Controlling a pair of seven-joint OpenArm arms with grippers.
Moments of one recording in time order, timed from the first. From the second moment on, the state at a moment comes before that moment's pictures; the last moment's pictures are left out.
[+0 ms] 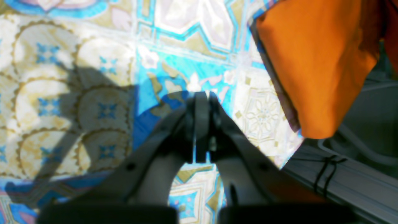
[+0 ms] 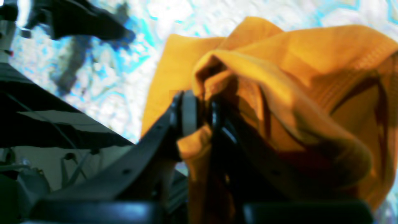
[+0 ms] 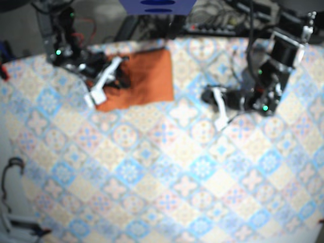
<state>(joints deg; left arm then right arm) -9.5 -28.6 23.8 69.0 -53.5 -31.9 54.7 -21.8 18.1 -4.8 106.9 41.3 19.4 -45.3</state>
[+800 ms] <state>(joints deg) -9.3 -28.6 23.8 69.0 -48.5 -31.9 54.4 -13.9 15.7 -23.3 105.3 18.7 11.9 -44.3</state>
